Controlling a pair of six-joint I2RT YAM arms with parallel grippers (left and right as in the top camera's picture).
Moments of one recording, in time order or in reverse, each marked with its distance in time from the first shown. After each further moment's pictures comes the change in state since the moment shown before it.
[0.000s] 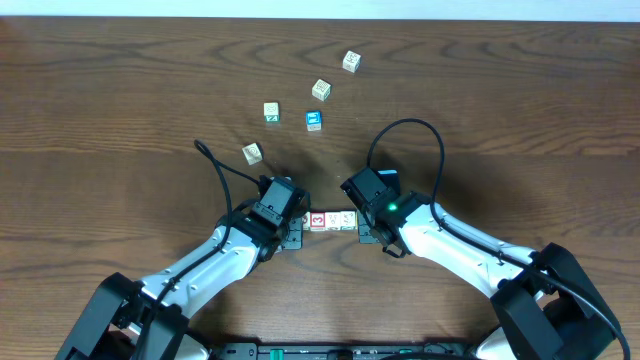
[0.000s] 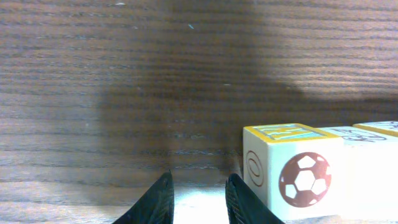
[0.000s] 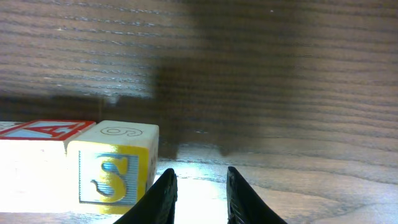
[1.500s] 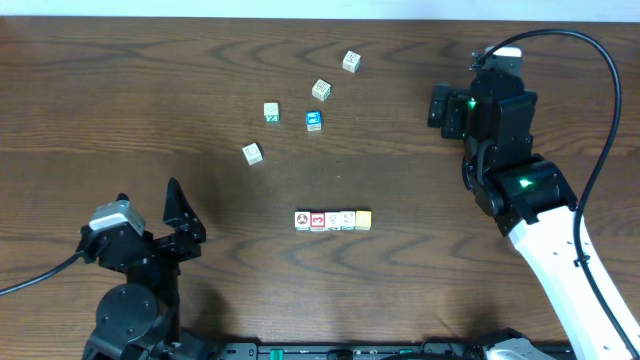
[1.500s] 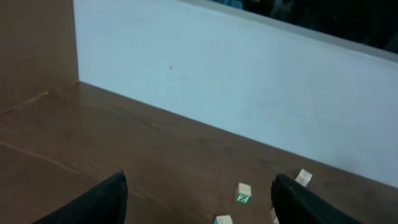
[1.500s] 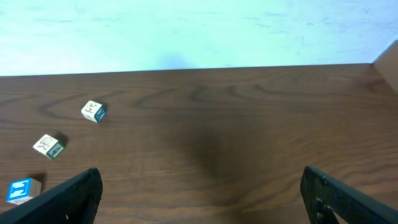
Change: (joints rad) left arm 0.100 -1.166 0.035 -0.106 -0.579 0.212; right arm -0.391 -0.366 0.293 0.172 0.214 -0.436
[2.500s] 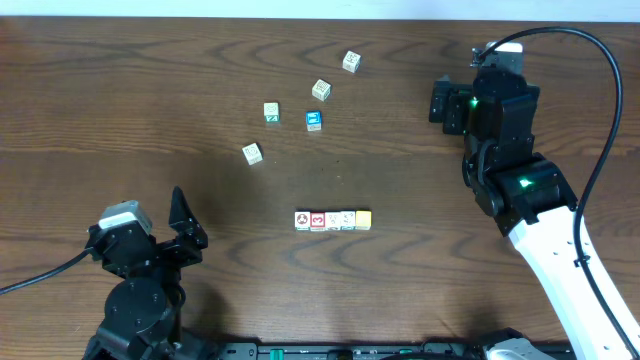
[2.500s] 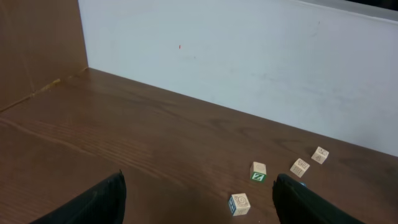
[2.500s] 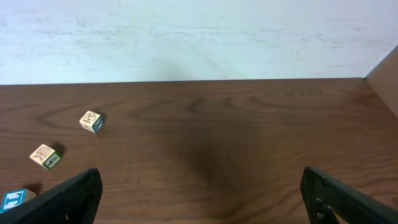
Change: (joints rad) left arm 0.000 0.000 0.000 -0.103 -0.003 0.000; right arm 0.000 -0.001 0.000 0.046 0.013 -0.038
